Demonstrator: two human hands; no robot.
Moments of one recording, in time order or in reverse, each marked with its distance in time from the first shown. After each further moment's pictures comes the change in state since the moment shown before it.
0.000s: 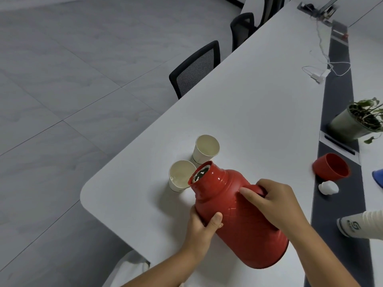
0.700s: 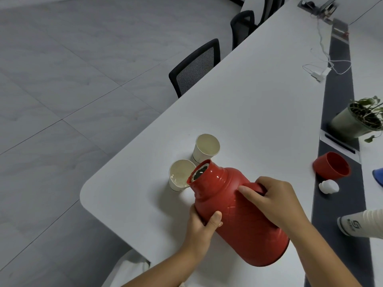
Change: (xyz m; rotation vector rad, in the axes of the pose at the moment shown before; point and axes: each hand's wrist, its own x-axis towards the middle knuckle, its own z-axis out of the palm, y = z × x) left_hand -0.001 0.002 -0.001 0.009 0.030 -0.020; right_hand 0.002 -0.005 0.000 -0.008 -0.007 -0.002
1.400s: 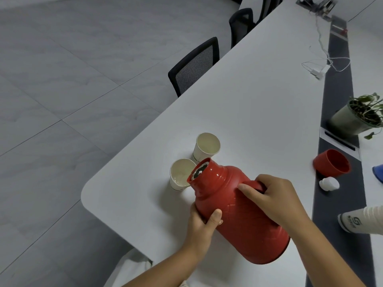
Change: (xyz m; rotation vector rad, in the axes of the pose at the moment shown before) left_hand 0.001 0.004 0.000 -0.010 -0.001 0.019; right_hand 0.000 -0.003 0.001 -0.003 -0.005 0.003
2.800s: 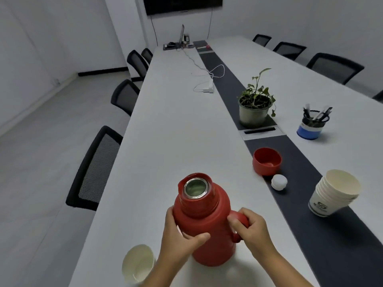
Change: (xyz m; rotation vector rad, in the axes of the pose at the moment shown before) left_hand 0.161 0.054 0.126 0.780 -0.504 0.200; right_hand 0.059 0.150 0.015 0.991 0.600 0.390
